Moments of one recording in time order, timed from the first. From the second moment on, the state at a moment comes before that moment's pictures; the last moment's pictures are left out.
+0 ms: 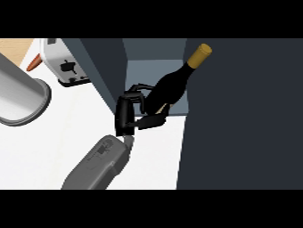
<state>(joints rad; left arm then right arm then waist) -0.53 0.00 -0.47 -0.96 0.42 0.67 -0.43 0.11 -0.15 -0.25 -2.34 -0.45 0.35 0.34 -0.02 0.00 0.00</state>
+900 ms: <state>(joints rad) -0.84 0.00 -0.43 -0.57 0.70 0.54 -0.56 0.08 -0.14 -0.27 -2.32 -0.50 0.37 0.33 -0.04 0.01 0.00</state>
